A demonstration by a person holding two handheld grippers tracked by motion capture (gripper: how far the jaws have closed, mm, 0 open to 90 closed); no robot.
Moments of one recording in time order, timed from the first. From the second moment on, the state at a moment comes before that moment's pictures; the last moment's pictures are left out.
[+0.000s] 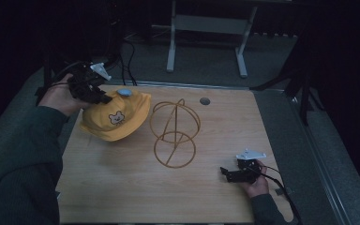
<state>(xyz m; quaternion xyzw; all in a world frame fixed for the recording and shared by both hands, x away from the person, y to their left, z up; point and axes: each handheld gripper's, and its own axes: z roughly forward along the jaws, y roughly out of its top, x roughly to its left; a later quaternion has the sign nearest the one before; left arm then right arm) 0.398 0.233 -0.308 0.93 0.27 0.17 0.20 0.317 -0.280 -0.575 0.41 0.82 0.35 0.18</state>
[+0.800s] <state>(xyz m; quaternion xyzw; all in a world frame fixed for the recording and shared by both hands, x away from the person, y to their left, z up) 0.378 0.232 -0.258 0.93 0.22 0.15 0.24 0.317 -0.280 -0.575 0.41 0.82 0.35 0.18</state>
